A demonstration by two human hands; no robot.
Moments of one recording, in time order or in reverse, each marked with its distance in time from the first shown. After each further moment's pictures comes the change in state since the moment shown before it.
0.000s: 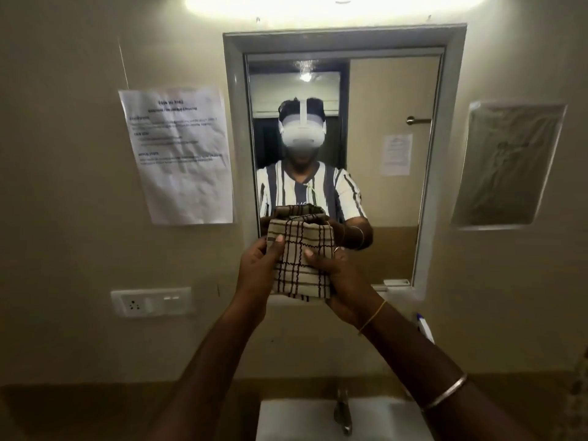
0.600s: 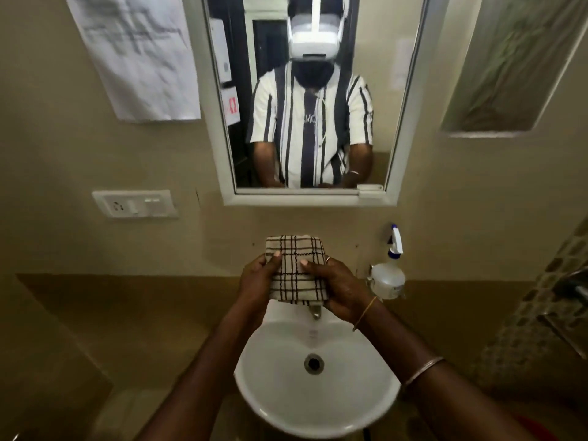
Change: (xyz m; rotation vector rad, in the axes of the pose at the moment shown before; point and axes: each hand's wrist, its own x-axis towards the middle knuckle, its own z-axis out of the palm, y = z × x) left_hand -0.138 -0.151 0.027 -0.022 0.058 -0.465; right_hand -0.124 0.115 -0.105 0.107 0.049 0.426
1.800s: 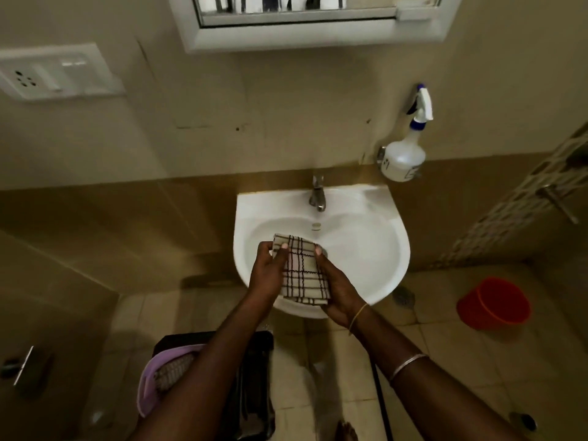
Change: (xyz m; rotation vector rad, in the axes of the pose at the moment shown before) left_hand -0.051 -0.193 -0.056 0.246 0.000 -0.227; right_hand -0.045 0.251 -0.055 0.244 0.351 0.241
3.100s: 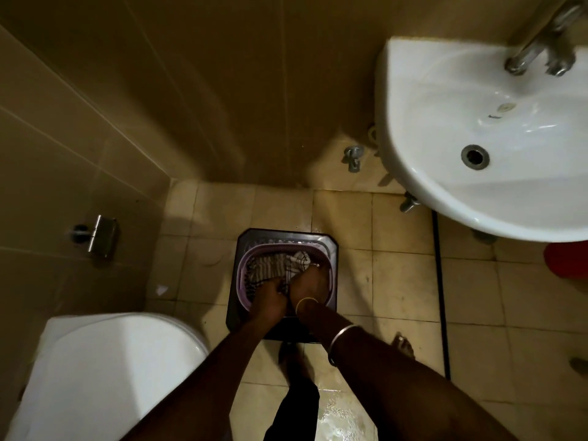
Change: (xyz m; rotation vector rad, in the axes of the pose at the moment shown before) left_hand -0.026 -0.373 -0.295 0.380 -0.014 -0.563; right_hand 0.116 0.422 0.139 -1.209 0.421 0.305
